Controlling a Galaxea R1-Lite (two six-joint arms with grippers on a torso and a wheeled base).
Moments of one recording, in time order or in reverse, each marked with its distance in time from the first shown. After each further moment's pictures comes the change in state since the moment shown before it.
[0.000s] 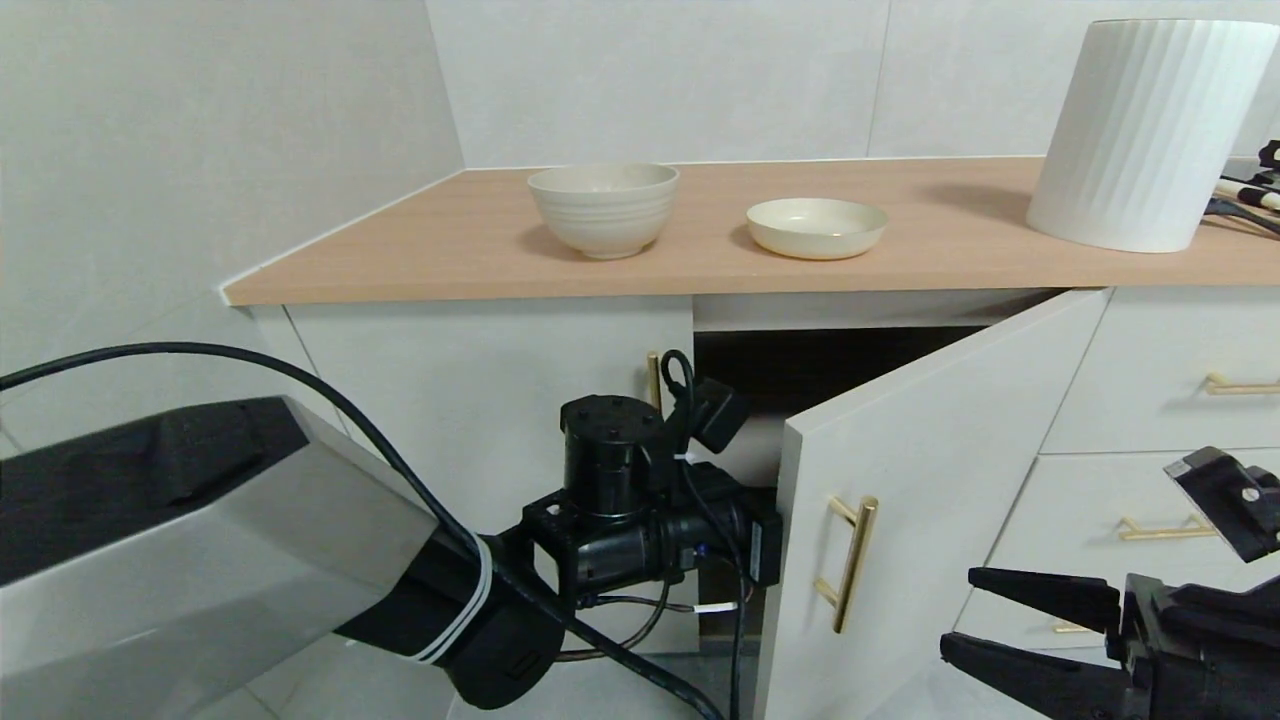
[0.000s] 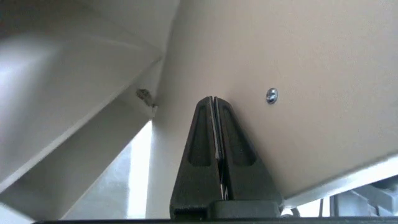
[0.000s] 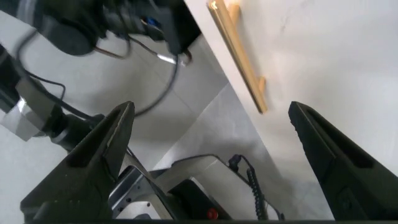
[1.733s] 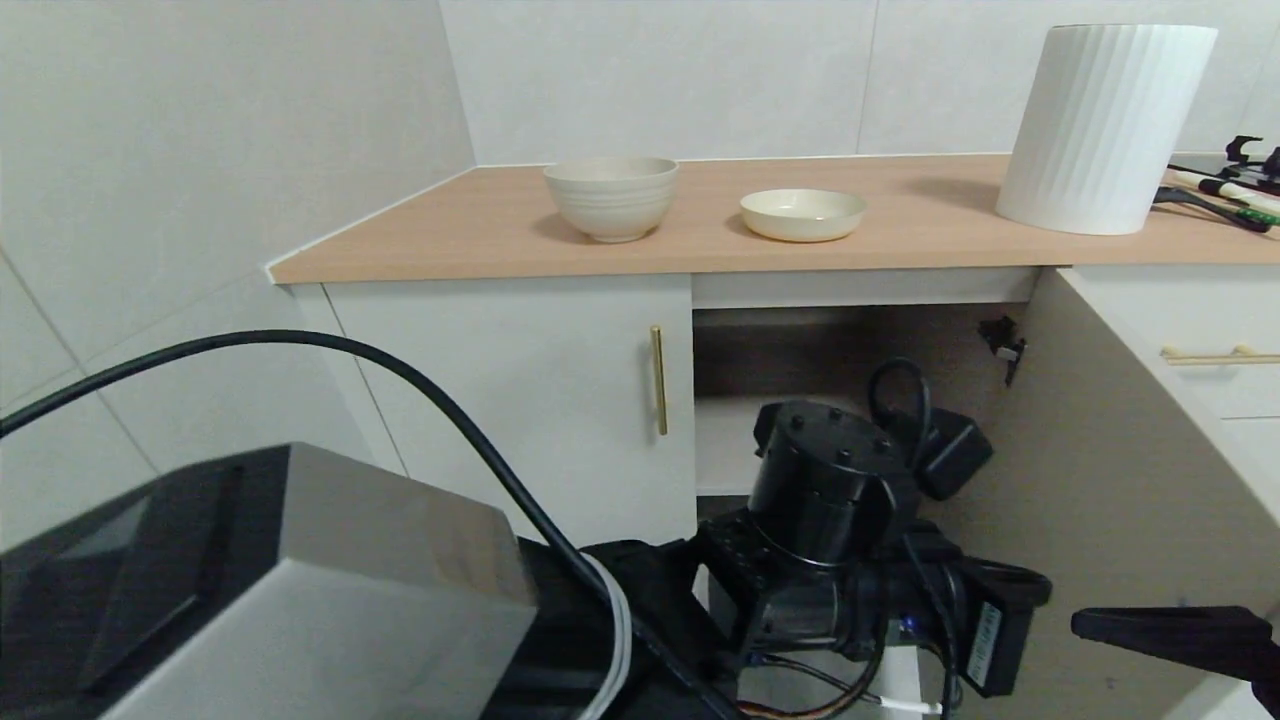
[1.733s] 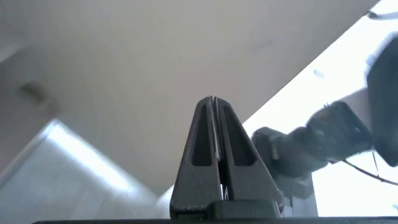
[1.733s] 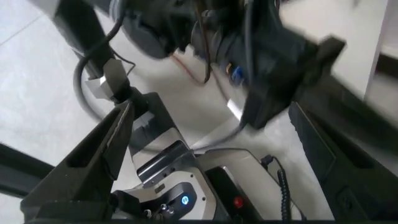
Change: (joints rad) left arm -0.254 0.036 -0.325 0.341 0.033 -0.065; right arm 0.001 -0.310 -0.151 0.418 0.211 -0.047
